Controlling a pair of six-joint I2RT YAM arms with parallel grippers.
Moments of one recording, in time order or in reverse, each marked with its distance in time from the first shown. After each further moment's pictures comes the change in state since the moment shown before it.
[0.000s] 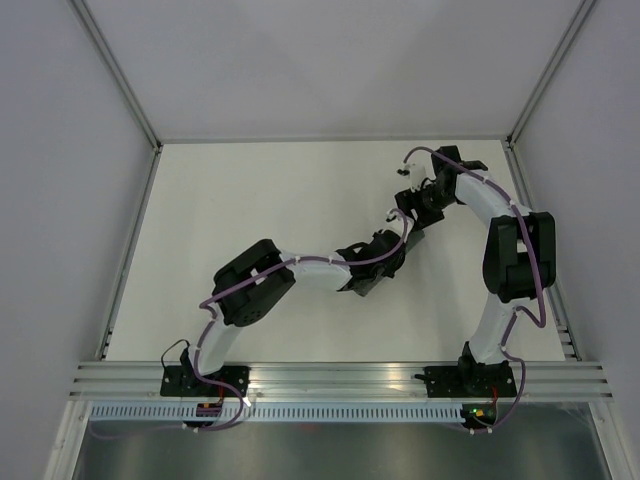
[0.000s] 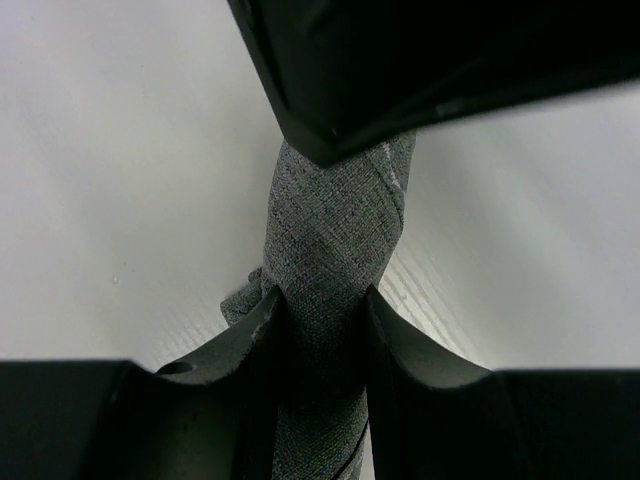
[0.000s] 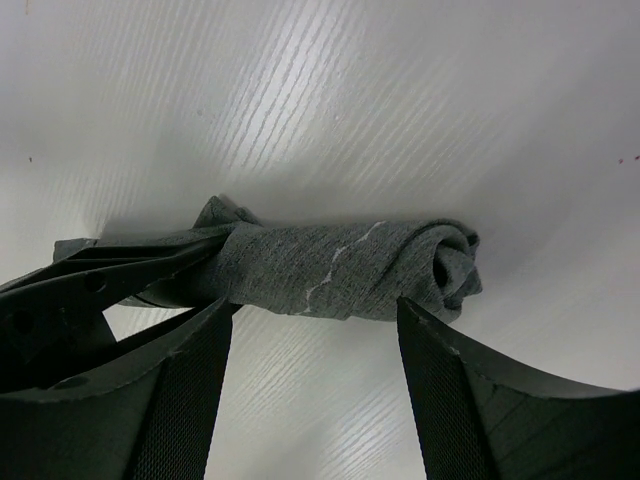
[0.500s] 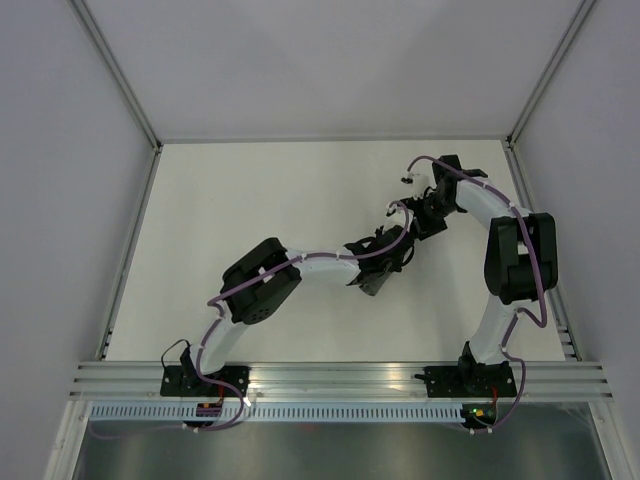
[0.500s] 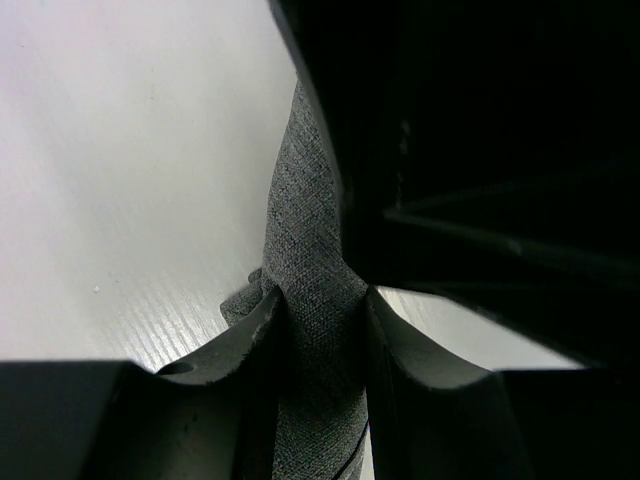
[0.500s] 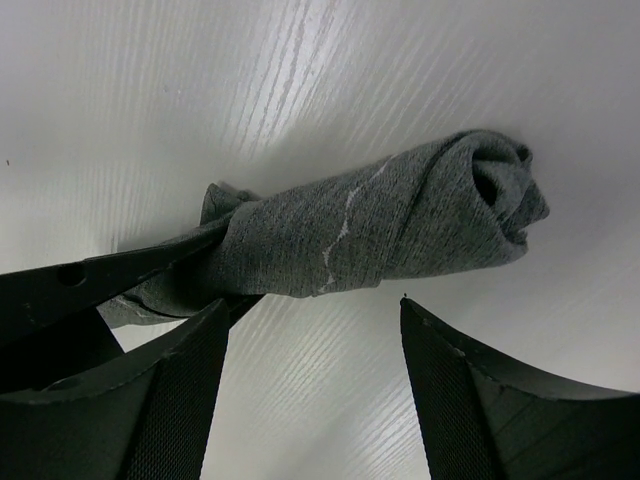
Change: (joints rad) left arm 0.000 0.066 0.143 -0.126 -0.057 -0.159; right arm -0.008 -0.014 -0.093 0.043 0.029 0.081
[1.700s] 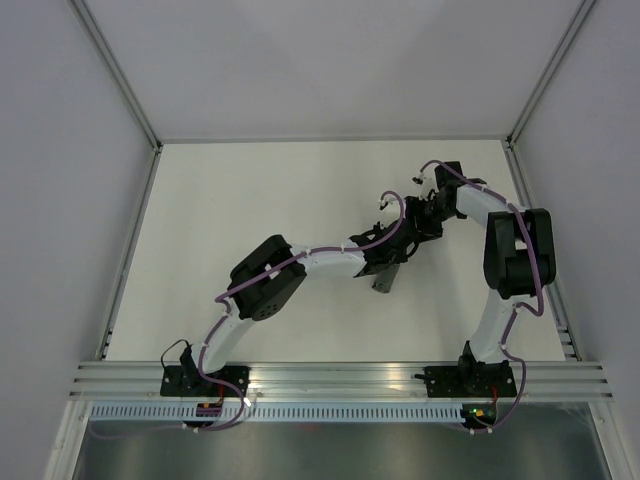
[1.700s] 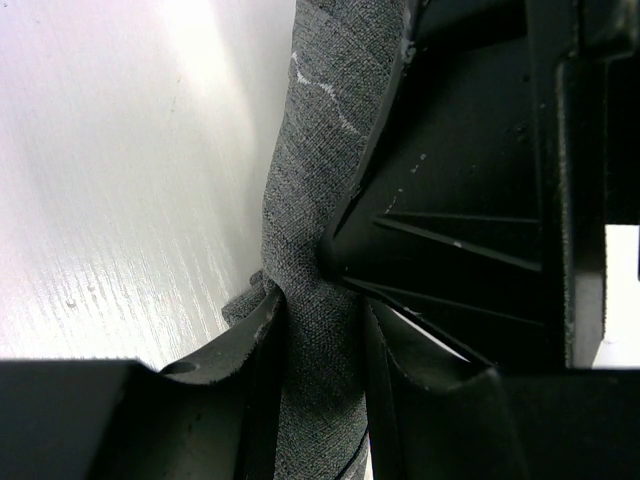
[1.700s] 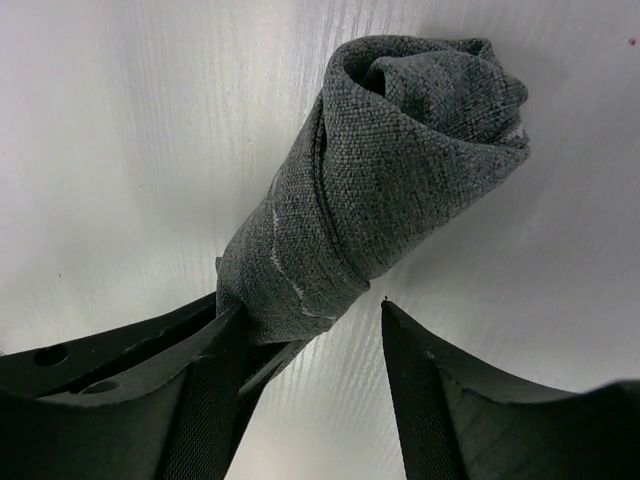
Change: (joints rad) left arm 0.019 0.072 0.139 -0.103 -0.037 -0.238; right arm -0.025 0.042 -0.085 0.181 -0.006 0.310
